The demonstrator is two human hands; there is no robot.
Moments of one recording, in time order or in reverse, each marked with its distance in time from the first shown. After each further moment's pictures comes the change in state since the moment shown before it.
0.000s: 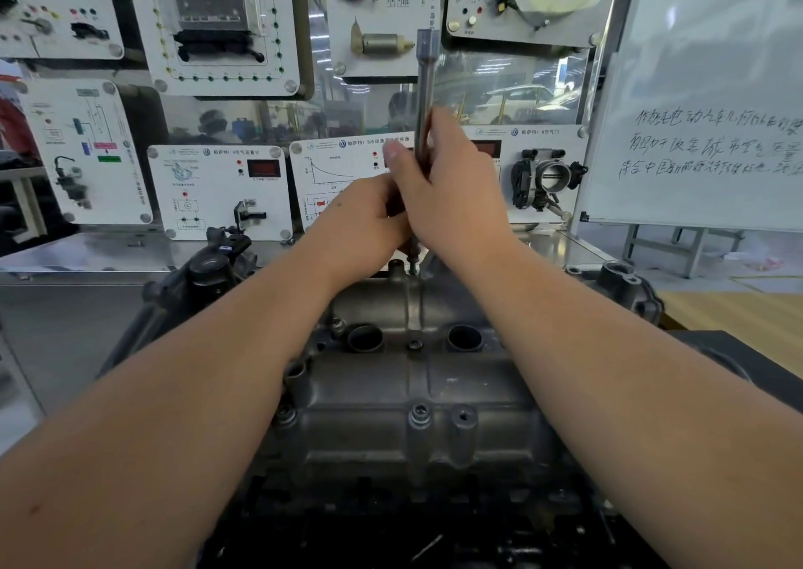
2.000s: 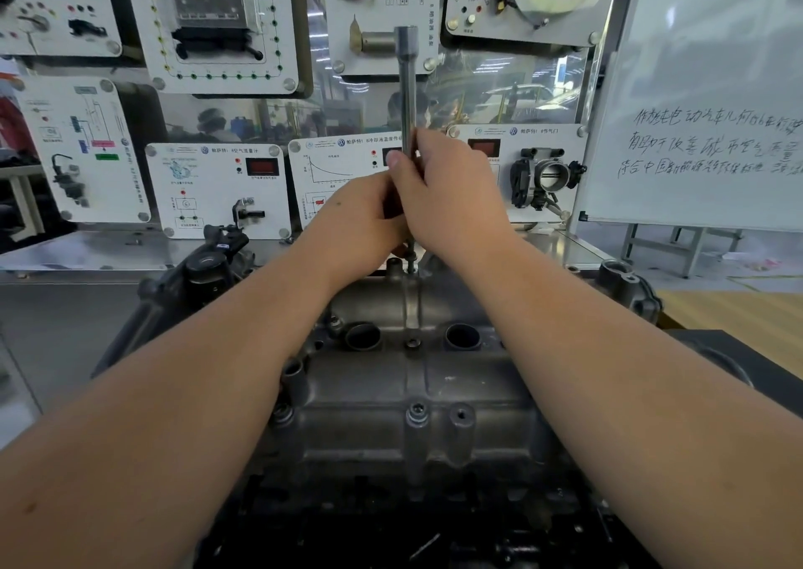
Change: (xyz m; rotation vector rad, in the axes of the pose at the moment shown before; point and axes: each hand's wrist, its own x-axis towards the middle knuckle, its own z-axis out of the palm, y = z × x) left_hand -0.002 0.001 0.000 0.020 0.021 0.001; right_hand 0.000 -0.002 -0.003 -0.141 -0.088 0.008
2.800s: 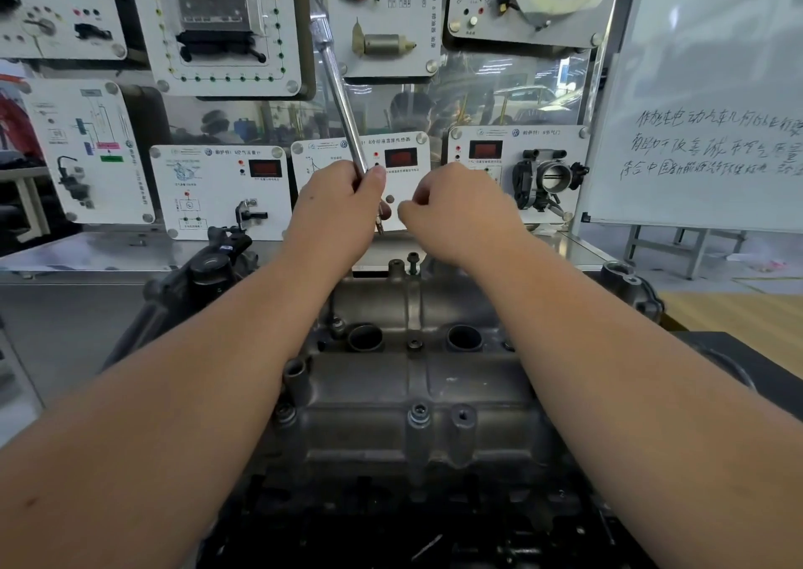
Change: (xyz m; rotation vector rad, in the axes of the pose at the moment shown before) left_hand 0.009 -0.010 -0.001 0.044 0.340 -0.225; right_hand 0.002 0.010 -0.002 -0.297 -0.245 0.201
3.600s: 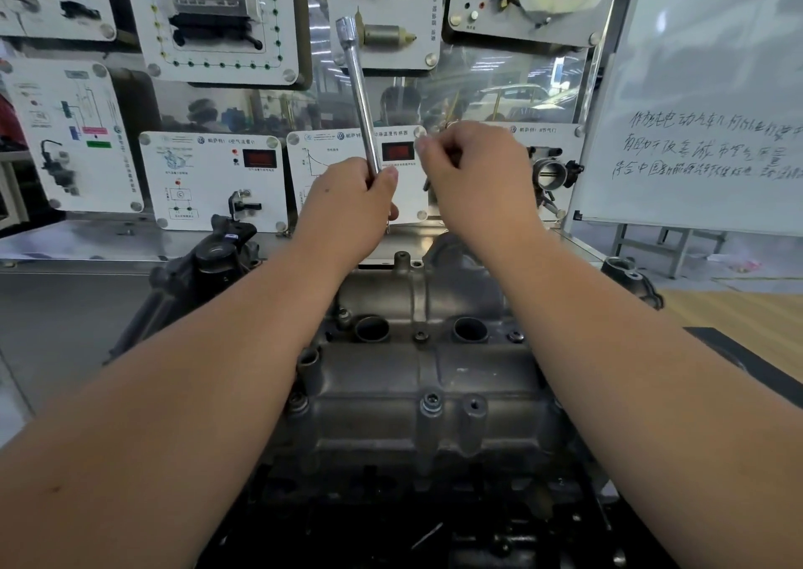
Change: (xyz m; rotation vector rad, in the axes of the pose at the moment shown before) left_hand 0.003 -0.005 0.002 -0.009 -0.078 0.041; right_hand -0.003 -0.002 -0.008 0.338 0.349 -0.088
